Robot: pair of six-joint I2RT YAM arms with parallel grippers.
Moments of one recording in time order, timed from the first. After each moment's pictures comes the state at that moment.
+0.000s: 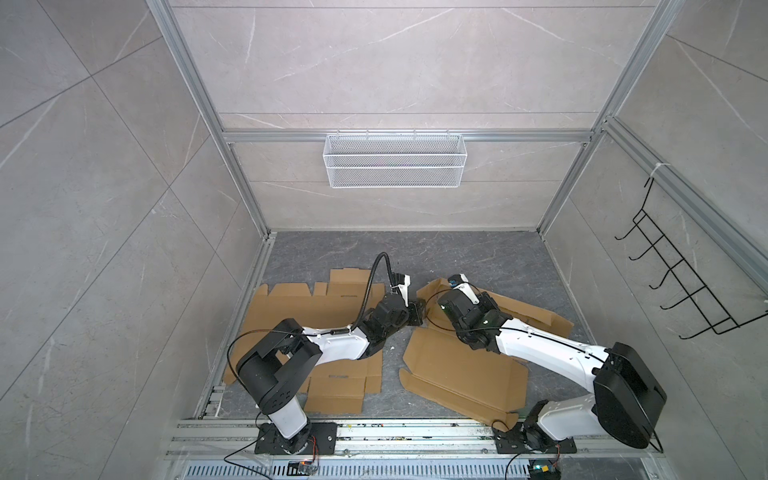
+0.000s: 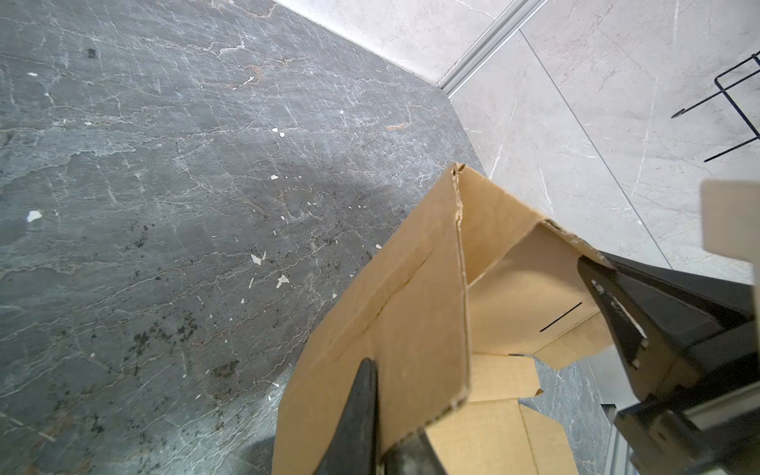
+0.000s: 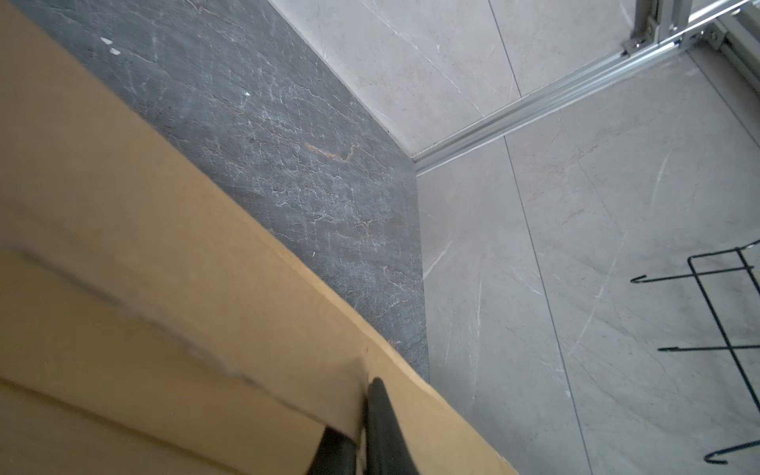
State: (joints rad) left arm -0.85 1.67 0.77 0.52 0.00 -0.73; right arm 0.75 1.42 0.87 -0.42 1.06 -0.10
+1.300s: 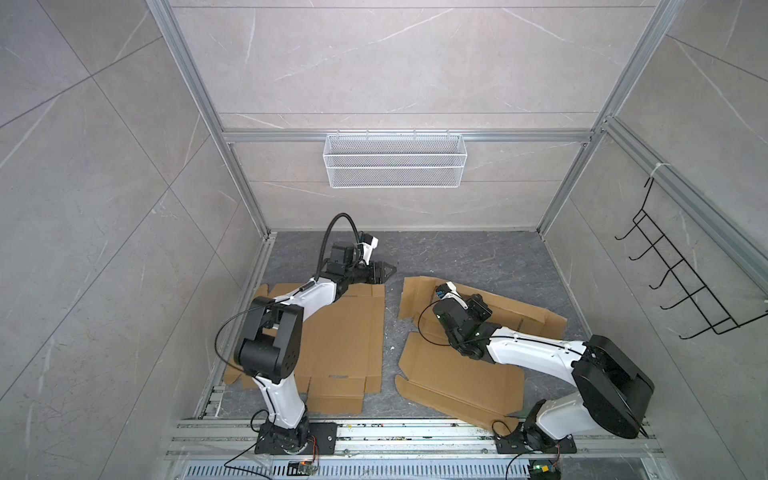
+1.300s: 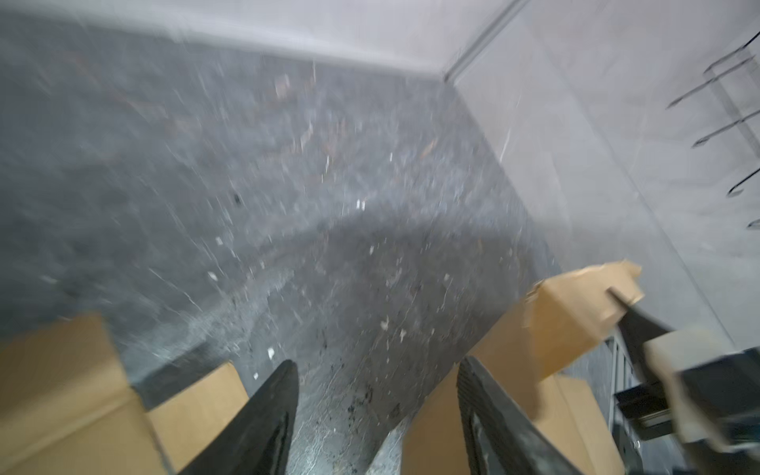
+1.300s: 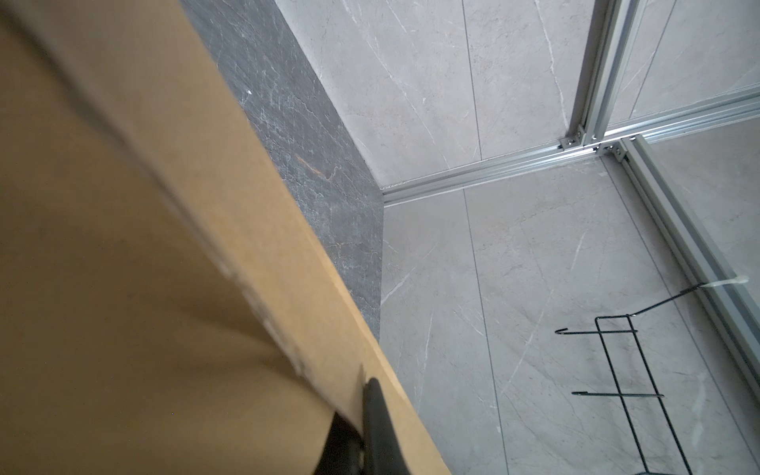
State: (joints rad) left arm -0.35 1.84 1.16 0.06 0.67 -0.27; right arm 0.78 1.48 0.74 -0.06 1.17 -0.45
